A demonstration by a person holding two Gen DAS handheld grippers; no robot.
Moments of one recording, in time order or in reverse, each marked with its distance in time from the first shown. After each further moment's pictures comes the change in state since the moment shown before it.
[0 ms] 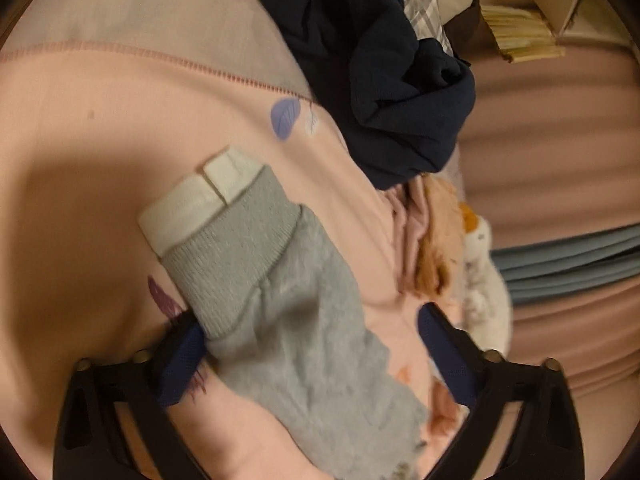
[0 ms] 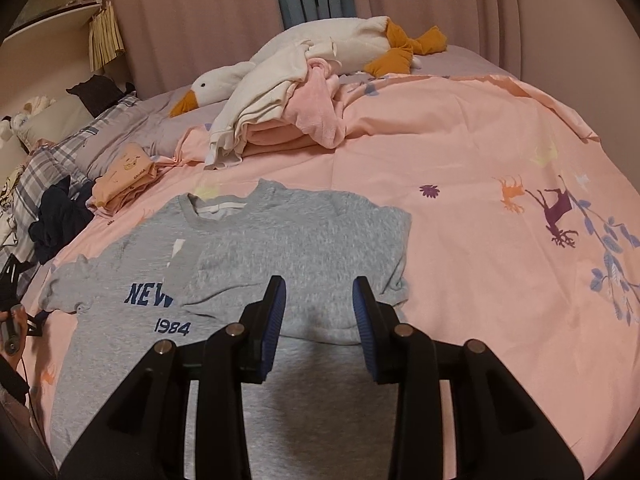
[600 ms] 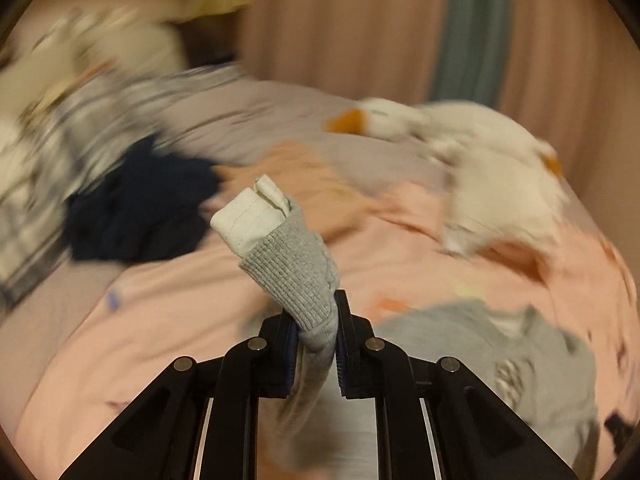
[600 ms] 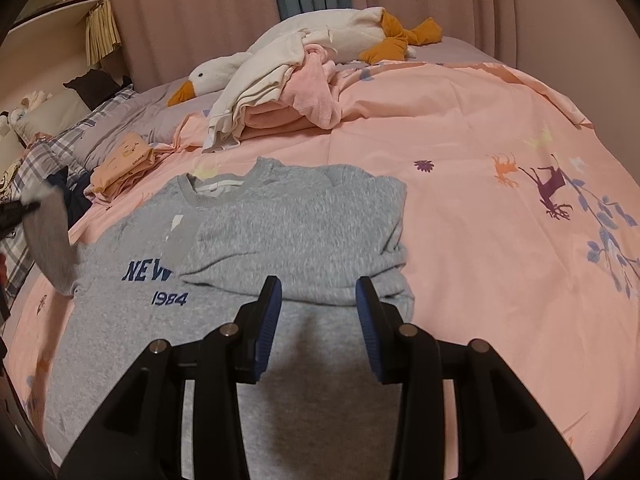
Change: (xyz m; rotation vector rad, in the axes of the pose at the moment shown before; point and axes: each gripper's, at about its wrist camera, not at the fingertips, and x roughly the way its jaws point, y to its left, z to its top) left arm -0.005 -0.214 -0.175 1.095 -0.097 0.176; right arm -0.009 0.002 -0.026 0.007 0.018 -0.009
